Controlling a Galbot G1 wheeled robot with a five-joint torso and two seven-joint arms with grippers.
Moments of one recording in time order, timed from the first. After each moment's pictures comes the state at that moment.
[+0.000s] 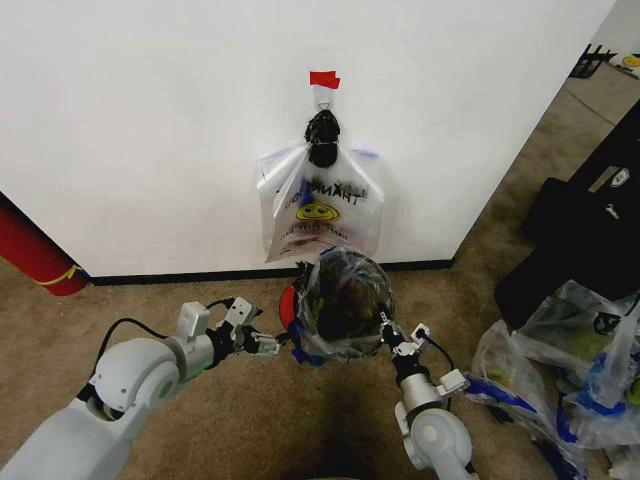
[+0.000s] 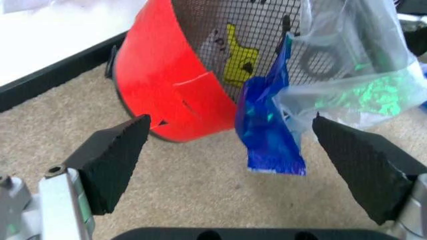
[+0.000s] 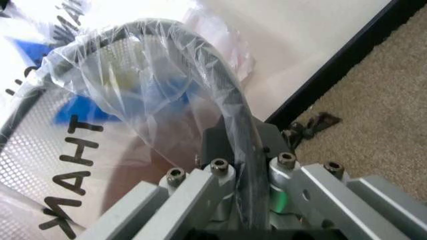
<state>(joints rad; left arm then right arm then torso) 1.19 -0.88 -0.39 -2.10 -0.55 0.74 0.40 -1.37 1.41 0.35 1.77 1.02 0.08 -0.09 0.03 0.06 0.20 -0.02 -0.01</state>
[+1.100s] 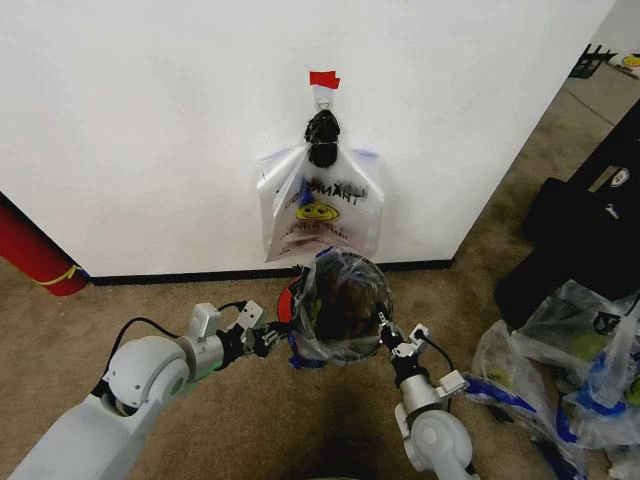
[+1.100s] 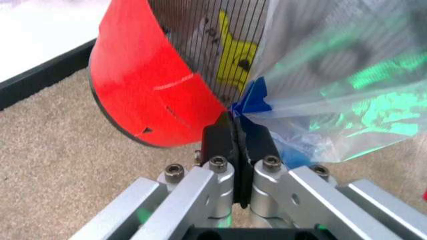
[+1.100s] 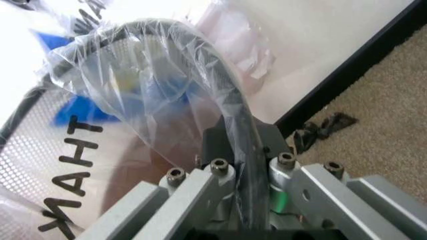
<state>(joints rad) 1.16 -0.91 -0.33 -2.07 -0.48 0.74 0.39 -1.37 1.41 0.32 1.80 1.00 0.09 -0.10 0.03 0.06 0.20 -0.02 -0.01</state>
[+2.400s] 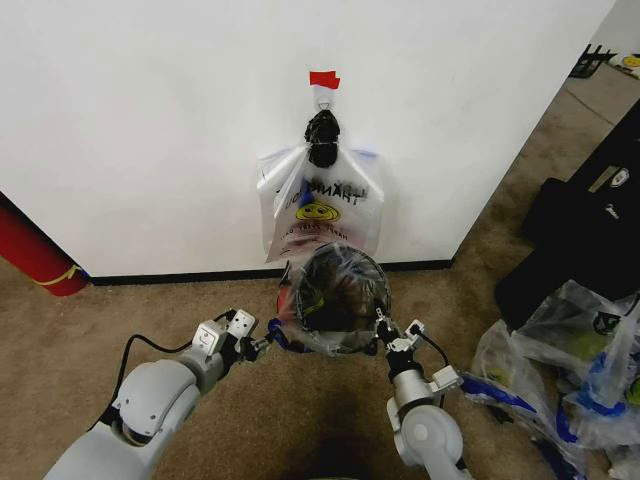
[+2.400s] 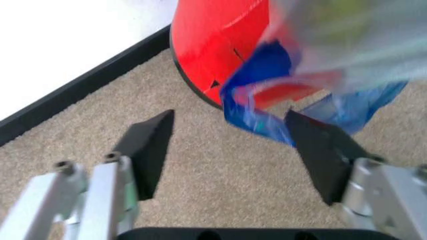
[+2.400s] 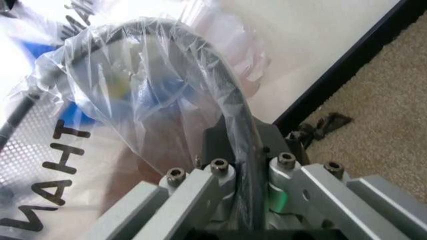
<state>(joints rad) 1.26 -0.97 -0.33 -2.14 -0.28 0.74 0.15 -1.36 1.44 0.30 1.81 0.98 0.10 0.00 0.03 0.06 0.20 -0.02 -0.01</state>
